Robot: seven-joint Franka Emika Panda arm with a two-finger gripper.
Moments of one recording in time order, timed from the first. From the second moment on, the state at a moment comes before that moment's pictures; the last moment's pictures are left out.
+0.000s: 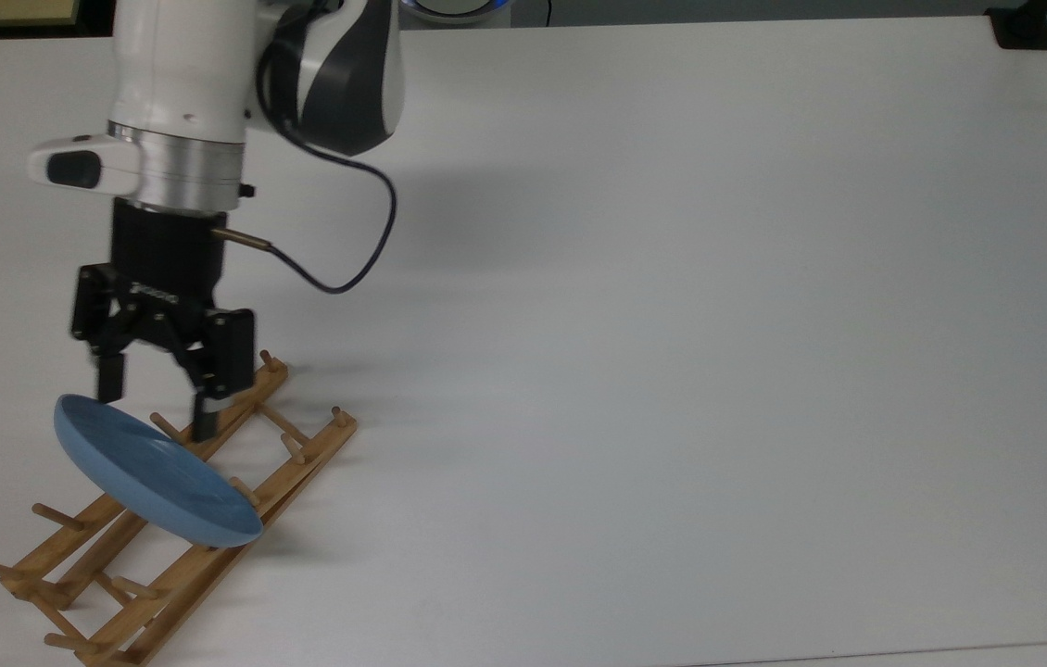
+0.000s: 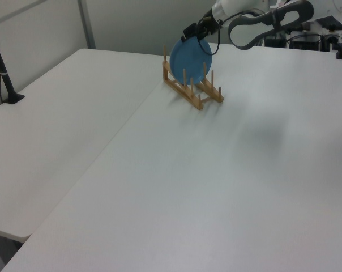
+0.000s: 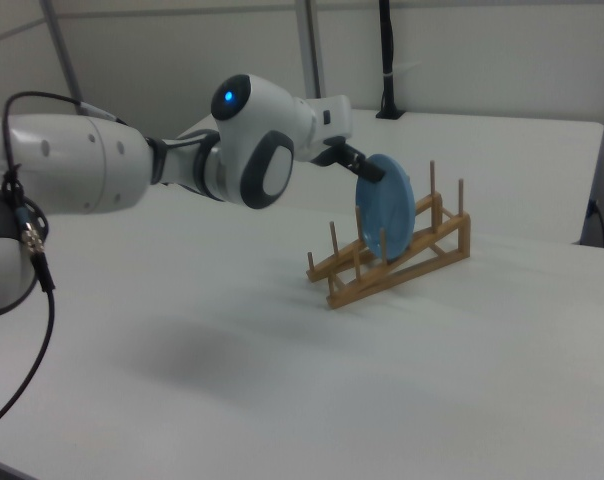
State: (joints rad) arm -0.09 0.52 -0.10 -1.52 -0.02 2.91 0.34
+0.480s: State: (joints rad) arm 0.00 0.34 -0.10 -1.55 -0.02 2.34 0.34
